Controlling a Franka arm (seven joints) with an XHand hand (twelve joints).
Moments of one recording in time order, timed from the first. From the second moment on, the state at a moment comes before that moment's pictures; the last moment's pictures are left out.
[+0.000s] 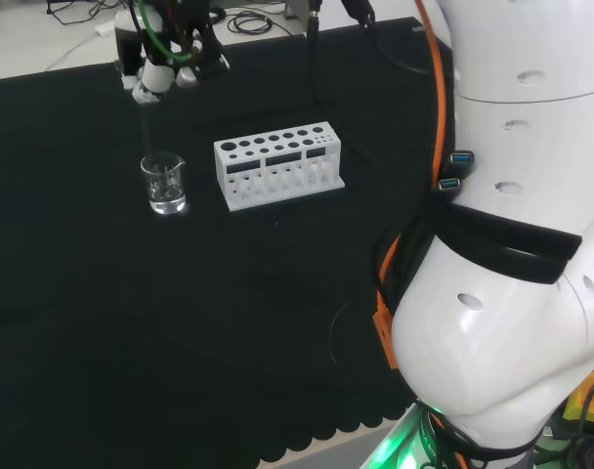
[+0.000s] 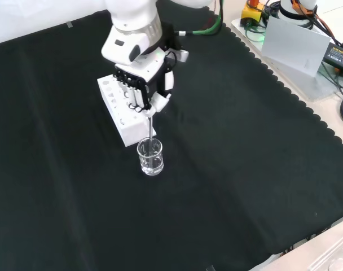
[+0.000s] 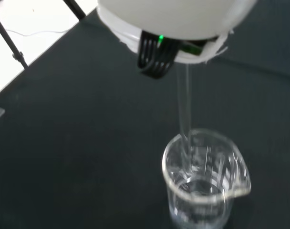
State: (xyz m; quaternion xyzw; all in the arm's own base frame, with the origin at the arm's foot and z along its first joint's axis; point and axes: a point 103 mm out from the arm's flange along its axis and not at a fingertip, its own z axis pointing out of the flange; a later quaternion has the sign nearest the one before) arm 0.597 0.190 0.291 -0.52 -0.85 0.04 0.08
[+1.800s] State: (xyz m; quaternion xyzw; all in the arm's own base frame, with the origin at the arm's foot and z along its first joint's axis) arm 0.576 0.190 0.297 -0.51 -0.86 0.04 0.07
